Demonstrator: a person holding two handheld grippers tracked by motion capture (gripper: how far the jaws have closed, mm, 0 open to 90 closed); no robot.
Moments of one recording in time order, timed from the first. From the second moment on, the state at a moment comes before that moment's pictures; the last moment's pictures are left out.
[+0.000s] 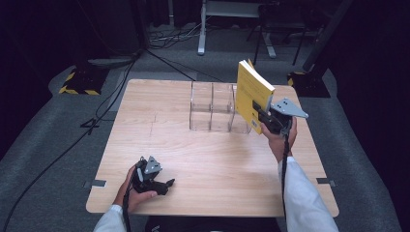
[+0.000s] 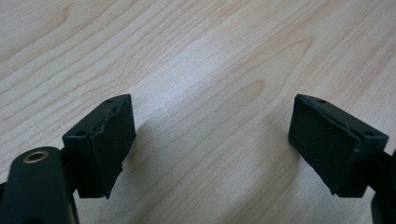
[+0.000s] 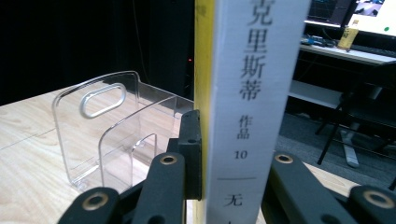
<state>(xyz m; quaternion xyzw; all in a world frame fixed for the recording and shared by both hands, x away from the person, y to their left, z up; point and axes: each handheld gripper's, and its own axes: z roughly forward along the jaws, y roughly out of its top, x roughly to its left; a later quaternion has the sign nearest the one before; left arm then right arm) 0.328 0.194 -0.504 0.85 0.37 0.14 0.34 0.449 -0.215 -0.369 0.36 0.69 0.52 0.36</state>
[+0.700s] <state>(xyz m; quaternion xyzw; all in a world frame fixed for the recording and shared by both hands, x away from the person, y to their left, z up) 0.328 0.194 -0.504 0.86 0.36 0.14 0.34 0.488 -0.195 -0.387 0.39 0.68 0.50 0.38</state>
